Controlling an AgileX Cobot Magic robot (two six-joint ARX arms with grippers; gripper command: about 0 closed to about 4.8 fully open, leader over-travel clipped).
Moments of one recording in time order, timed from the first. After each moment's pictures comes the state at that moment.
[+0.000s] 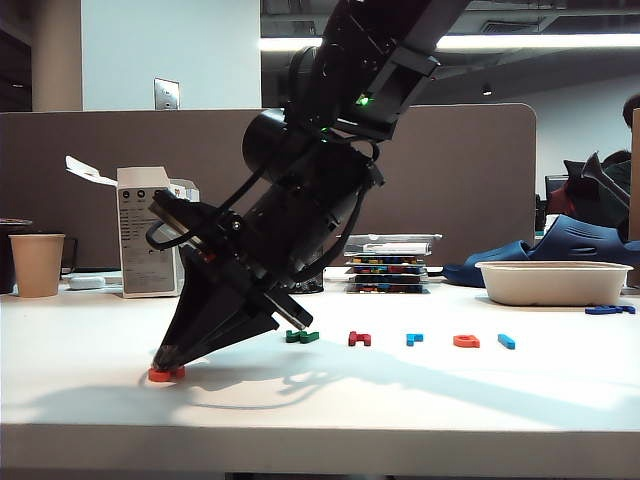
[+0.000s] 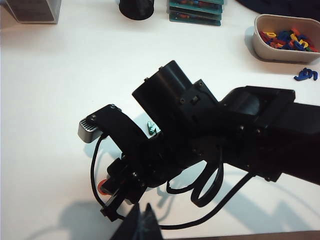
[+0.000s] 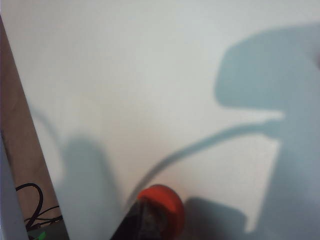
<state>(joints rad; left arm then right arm) -1.28 1.27 1.44 -1.15 -0.80 -1.00 0.75 2.14 1.47 -0.48 -0.61 0.06</state>
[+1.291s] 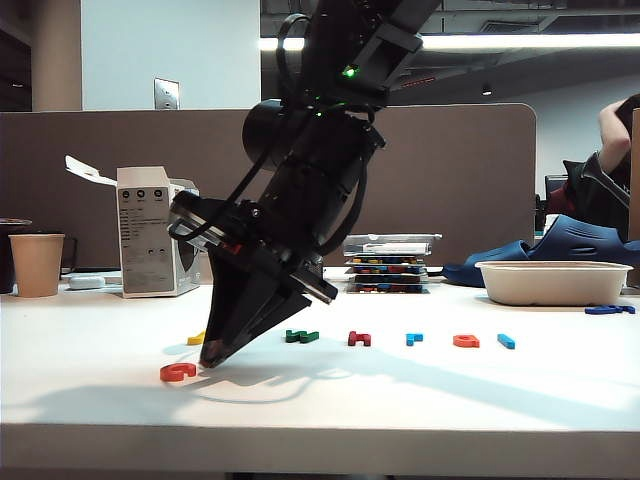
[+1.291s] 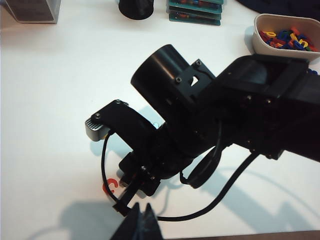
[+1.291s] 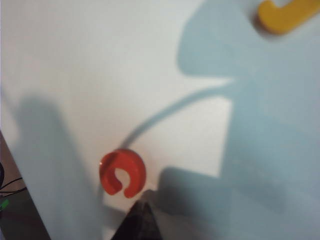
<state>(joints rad) -1.28 1.27 1.44 -1.15 -0.80 -1.00 0.74 2.14 1.60 -0.74 -0.49 -0.06</state>
